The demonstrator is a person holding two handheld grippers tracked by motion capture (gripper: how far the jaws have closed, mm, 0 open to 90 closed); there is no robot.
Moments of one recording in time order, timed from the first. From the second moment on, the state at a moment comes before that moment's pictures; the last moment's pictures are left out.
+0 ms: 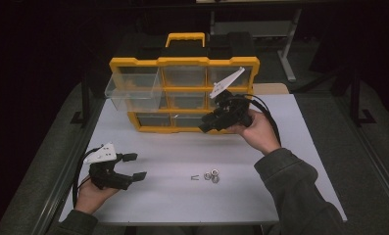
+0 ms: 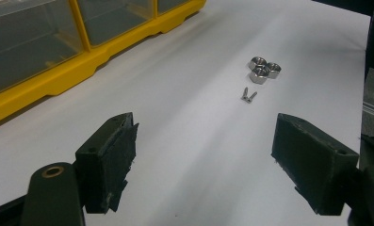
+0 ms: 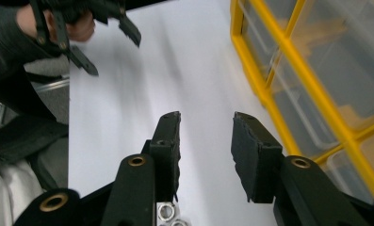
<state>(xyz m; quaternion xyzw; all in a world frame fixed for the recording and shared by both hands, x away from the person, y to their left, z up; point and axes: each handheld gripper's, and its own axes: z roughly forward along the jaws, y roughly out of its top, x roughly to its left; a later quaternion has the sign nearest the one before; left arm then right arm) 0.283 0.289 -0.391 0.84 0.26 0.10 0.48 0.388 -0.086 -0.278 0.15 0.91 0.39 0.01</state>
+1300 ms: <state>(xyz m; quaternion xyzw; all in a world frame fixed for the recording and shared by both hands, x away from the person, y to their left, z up) 0.282 0.290 -0.390 0.83 0.26 0.10 0.48 0.356 -0.035 -0.429 0.13 0.94 0.30 -0.05</state>
